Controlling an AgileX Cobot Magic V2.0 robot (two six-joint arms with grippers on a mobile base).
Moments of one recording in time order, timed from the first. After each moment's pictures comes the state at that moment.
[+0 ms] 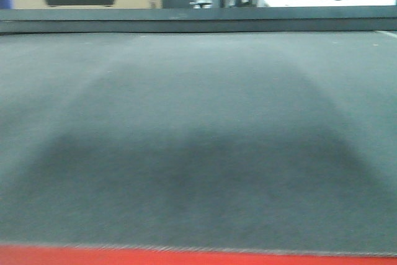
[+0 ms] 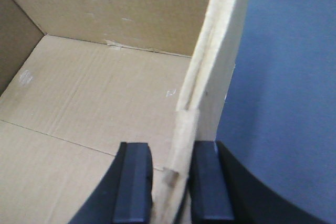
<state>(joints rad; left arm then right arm) -0.47 1.35 -1.86 0.36 1.23 -0.42 0.31 1.19 -1.68 0.23 1.14 -0.03</state>
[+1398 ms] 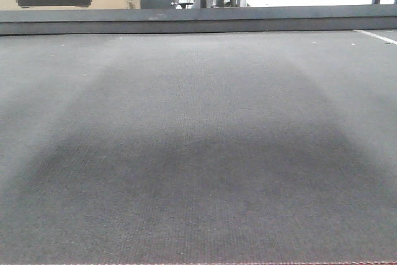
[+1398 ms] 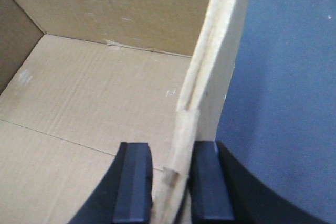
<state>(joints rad) -0.47 1.35 -1.86 0.36 1.23 -0.42 0.31 1.19 -1.68 0.23 1.14 -0.03</state>
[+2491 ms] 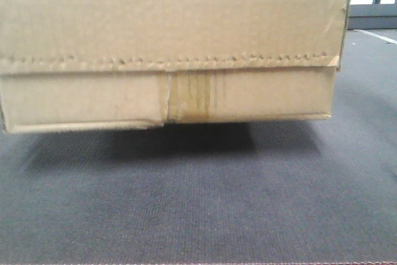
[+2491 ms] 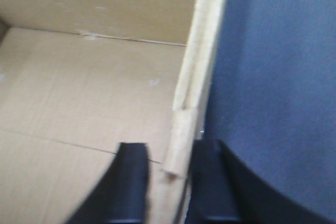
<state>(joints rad) -0.28 1.58 -1.49 0.38 0.78 -0.42 0.31 1.67 -1.68 0.23 0.96 -0.04</state>
